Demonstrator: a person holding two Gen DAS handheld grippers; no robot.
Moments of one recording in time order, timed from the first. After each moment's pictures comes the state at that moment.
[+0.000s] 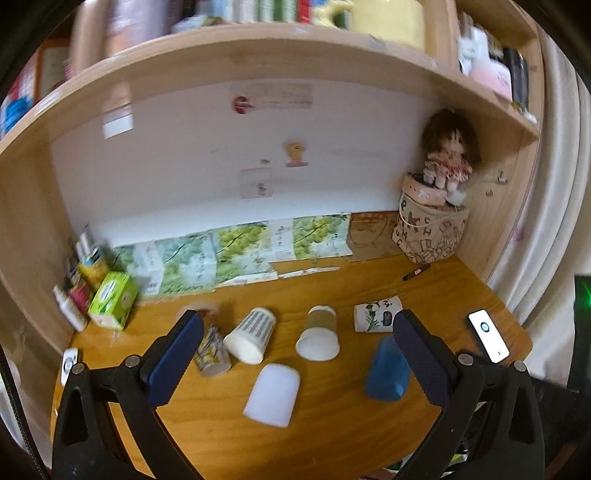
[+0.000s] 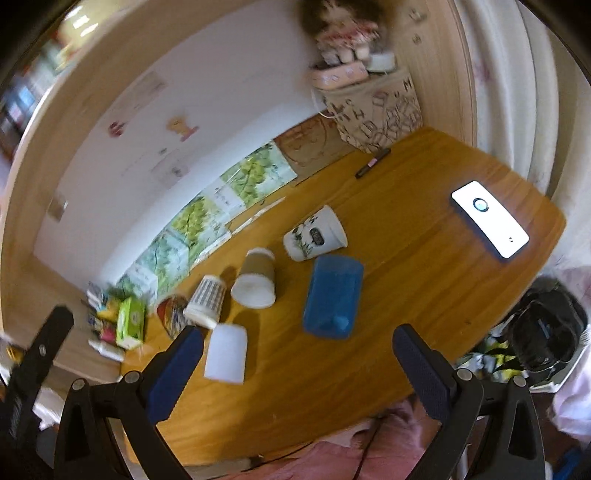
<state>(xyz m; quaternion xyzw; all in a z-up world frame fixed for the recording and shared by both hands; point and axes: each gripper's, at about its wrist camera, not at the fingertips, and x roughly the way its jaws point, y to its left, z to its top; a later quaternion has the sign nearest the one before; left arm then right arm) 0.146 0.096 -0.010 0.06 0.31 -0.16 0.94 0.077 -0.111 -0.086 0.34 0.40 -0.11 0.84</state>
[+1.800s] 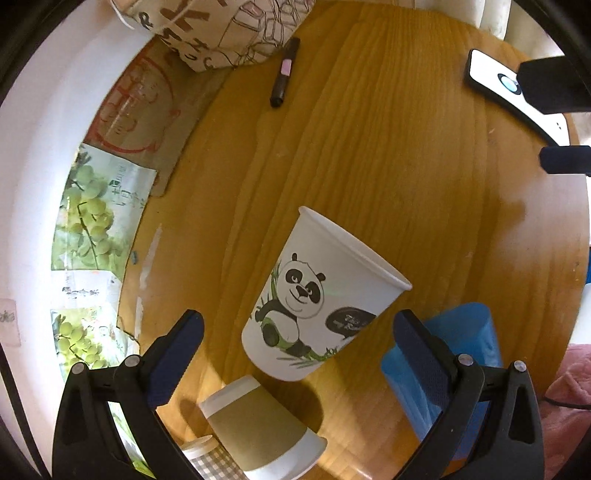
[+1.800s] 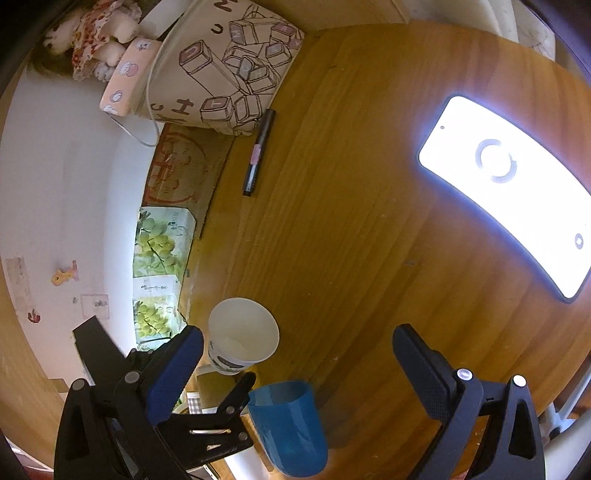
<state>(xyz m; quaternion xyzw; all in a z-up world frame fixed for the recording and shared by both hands) 0.302 -0.155 -0.221 0.48 0.48 -0.36 0.64 0.165 -0.298 -0.225 0.57 0.43 -0.14 0.69</state>
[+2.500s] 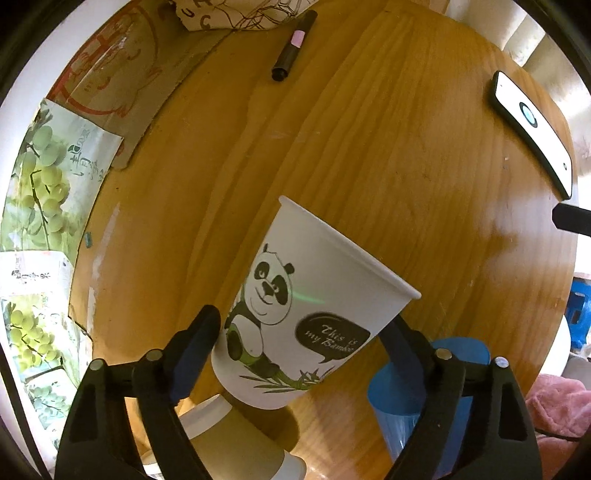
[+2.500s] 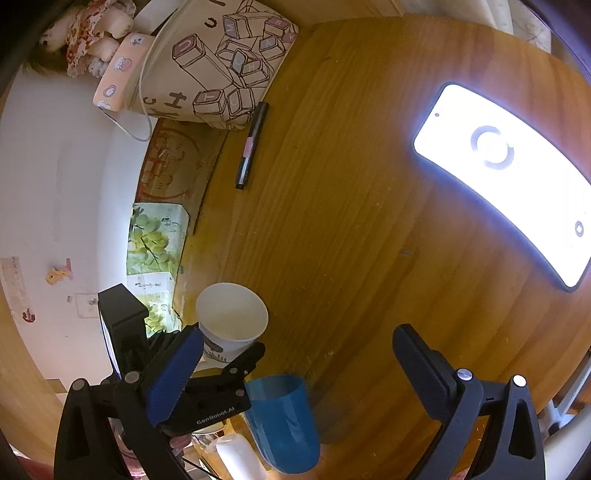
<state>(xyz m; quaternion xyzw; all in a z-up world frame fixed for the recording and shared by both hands) 0.348 -0.163 -0.252 0.41 0.56 -0.38 0.61 0.166 -0.290 -0.228 0.57 0.44 -0.15 0.68</state>
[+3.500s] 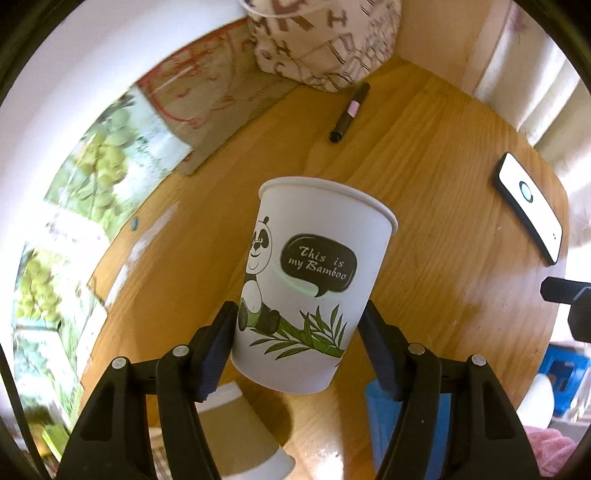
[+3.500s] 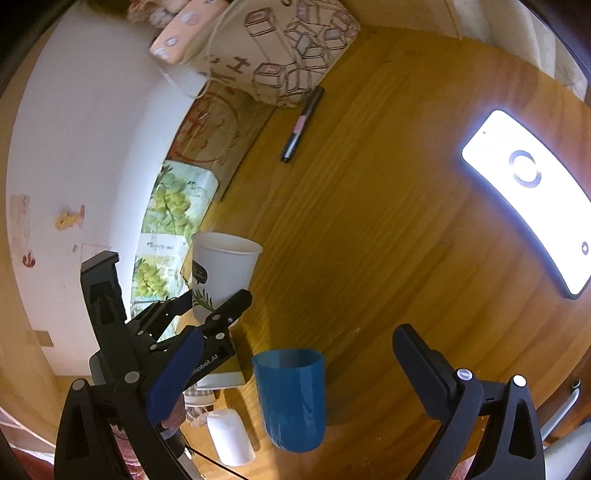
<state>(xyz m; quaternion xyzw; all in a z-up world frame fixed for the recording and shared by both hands) 0.359 -0.118 -0.196 0.31 0.53 -0.35 0.71 0.175 -0.258 -0.197 0.50 0.46 -0.10 0.72</state>
